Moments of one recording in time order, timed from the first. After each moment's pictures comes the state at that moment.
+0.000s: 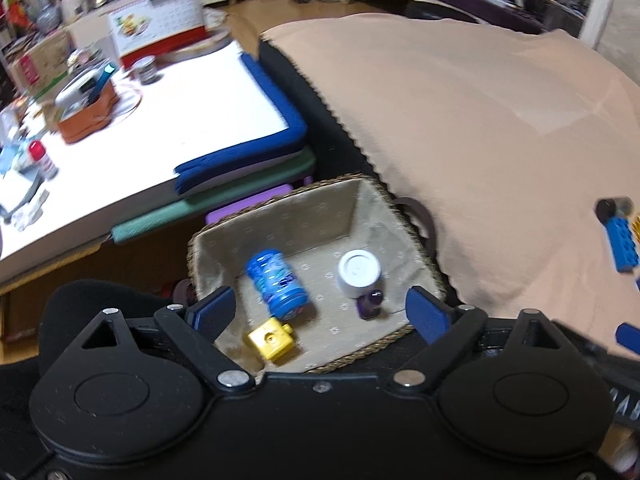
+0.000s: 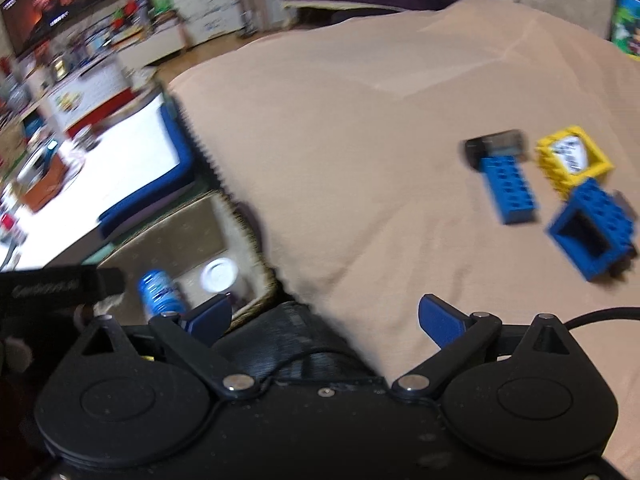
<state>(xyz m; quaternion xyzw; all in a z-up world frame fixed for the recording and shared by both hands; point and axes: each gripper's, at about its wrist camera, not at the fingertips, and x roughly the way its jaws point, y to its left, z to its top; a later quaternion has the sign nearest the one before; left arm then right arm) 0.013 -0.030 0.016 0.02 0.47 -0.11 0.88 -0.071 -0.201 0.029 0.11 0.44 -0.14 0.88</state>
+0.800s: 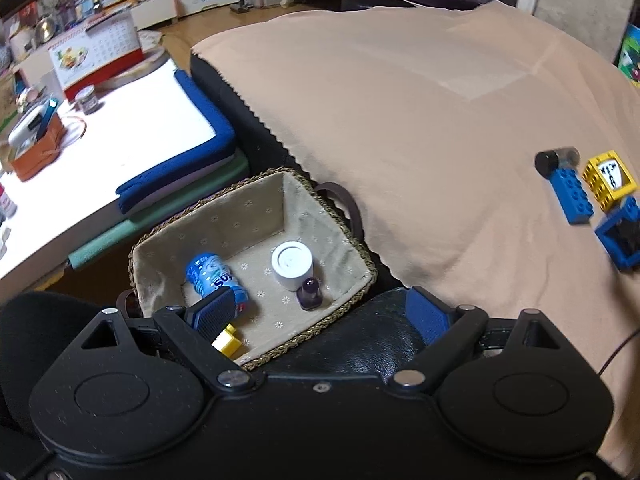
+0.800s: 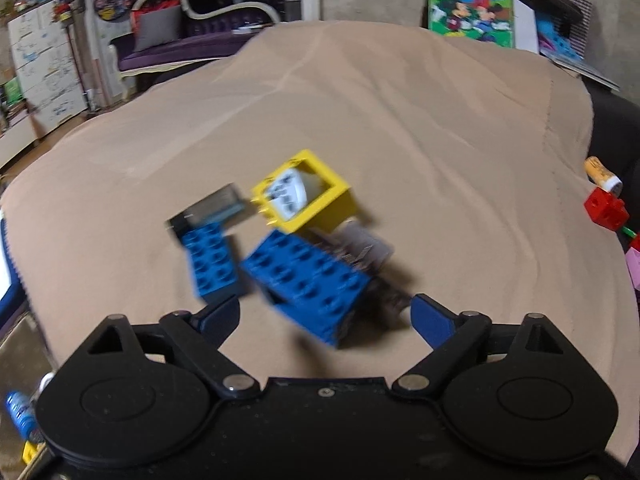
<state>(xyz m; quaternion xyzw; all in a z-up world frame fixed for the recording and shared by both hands) -0.014 -0.077 0.014 0.06 0.46 -0.17 0.87 -0.115 -0.353 0.028 0.15 0.37 -0.37 0.84</state>
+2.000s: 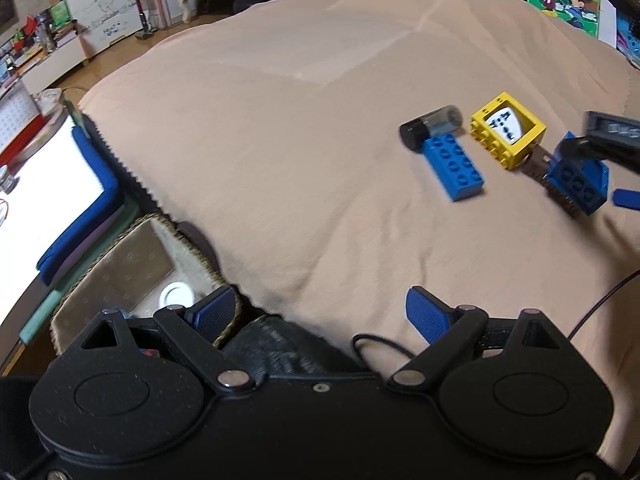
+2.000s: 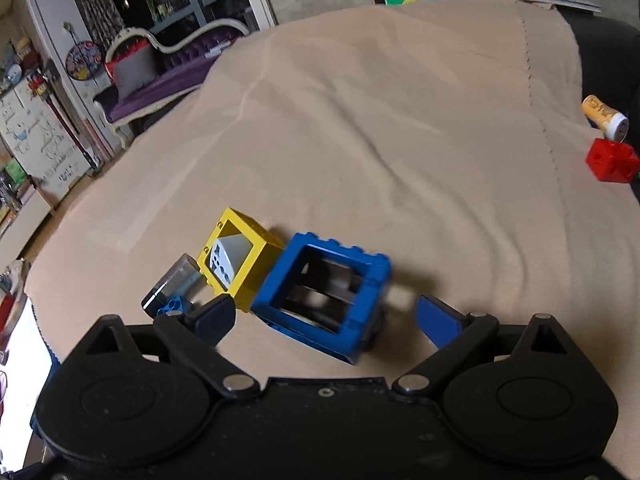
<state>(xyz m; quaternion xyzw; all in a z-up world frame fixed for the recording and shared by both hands) -0.032 -0.198 0.028 0.14 0.45 -0.28 0.84 -0.138 -0.428 0.037 0.28 0.33 -0.35 0.83</state>
